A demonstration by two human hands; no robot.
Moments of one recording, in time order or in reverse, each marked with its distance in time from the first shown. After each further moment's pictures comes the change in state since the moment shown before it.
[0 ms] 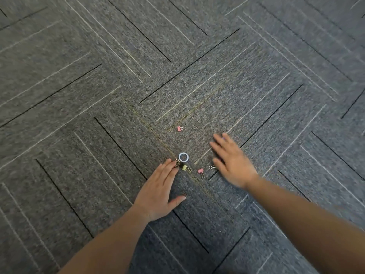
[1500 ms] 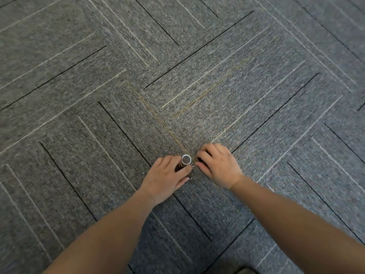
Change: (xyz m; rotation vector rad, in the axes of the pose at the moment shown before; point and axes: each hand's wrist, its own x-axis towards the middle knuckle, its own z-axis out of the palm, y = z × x) left_hand 0.006 0.000 0.007 0.151 0.232 0.169; right_hand 0.005 -0.043 0.044 -0.047 0.300 -0.290
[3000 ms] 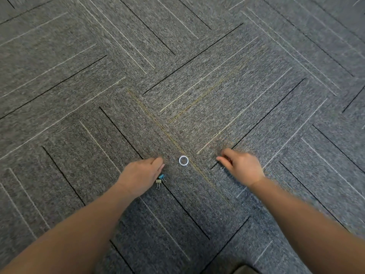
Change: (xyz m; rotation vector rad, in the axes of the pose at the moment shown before) left_hand -0.018 -0.040 -0.035 -0.027 -0.061 -0.131; right_hand -0.036 0.040 -0.033 0.056 -0.044 0.281
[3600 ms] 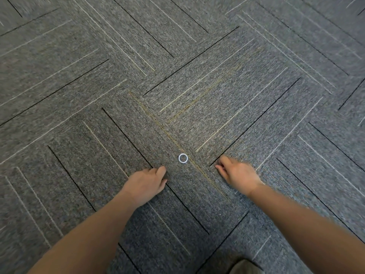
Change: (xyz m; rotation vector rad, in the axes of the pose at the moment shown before) left_hand -0.019 0.022 0.014 0.116 -0.229 -0.006; right_hand -0.029 -0.012 0.007 -0.023 -0.104 -0.049
